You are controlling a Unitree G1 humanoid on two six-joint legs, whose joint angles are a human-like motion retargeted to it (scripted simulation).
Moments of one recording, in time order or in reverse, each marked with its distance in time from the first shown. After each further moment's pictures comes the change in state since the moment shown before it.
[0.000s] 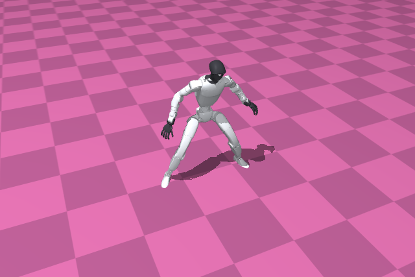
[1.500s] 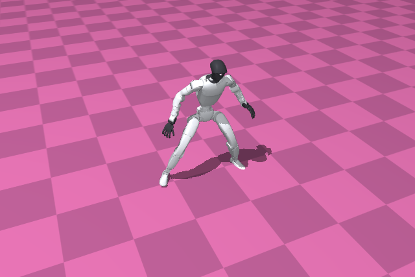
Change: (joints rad) left arm -0.018 -0.074 -0.068 -0.065 -0.090 -0.014 -0.021; right arm 0.024 0.038 -0.022 0.033 -0.006 0.010 0.015; waist -0.004 0.052 -0.022; left_leg -0.031 -0.034 0.000 0.008 -0.058 0.042; right_leg 0.083 0.004 -0.080 -0.092 -0.125 0.000
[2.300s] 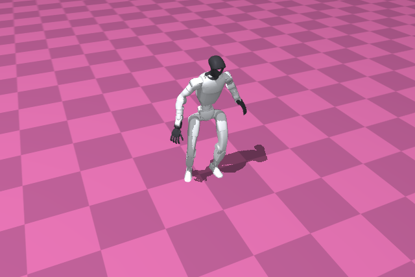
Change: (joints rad) left arm 0.106 -0.128 0.038 0.062 0.125 0.024 -0.100; right arm -0.145 0.008 0.114 -0.003 0.034 0.009 0.027; waist 0.111 -0.061 -0.109; left_leg 0.052 -0.412 0.187 -0.024 -0.112 0.125; right_leg -0.025 0.305 -0.046 0.137 -0.059 -0.081
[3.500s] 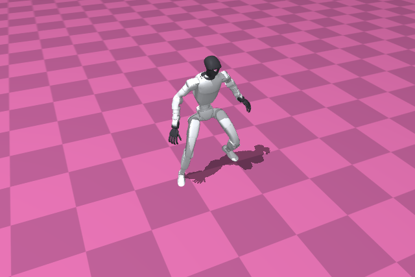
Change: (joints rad) left arm 0.018 0.090 -0.018 -0.076 0.023 -0.078 0.106; right arm 0.024 -0.038 -0.035 -0.066 0.001 -0.055 -0.068; waist -0.078 -0.026 0.065; left_leg -0.044 0.329 -0.068 0.466 0.077 -0.041; right_leg 0.081 -0.143 0.104 -0.172 0.099 0.065
